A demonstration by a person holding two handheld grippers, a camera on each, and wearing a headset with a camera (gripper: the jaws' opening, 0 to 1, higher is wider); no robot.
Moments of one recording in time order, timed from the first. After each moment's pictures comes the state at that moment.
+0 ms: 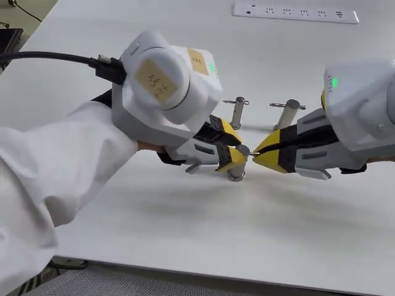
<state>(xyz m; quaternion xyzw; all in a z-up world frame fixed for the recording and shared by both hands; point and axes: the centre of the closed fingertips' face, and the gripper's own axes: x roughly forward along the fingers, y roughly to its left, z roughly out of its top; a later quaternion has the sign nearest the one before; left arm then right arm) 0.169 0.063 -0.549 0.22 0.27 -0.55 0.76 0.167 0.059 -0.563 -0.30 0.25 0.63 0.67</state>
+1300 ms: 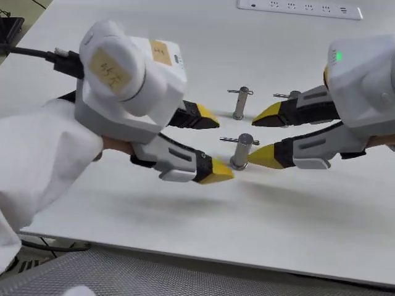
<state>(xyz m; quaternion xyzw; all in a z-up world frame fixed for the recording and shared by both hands) 0.139 0.096 -0.544 0.17 0.27 -0.54 0.78 0.162 0.070 -0.552 -0.27 0.25 0.63 0.69</state>
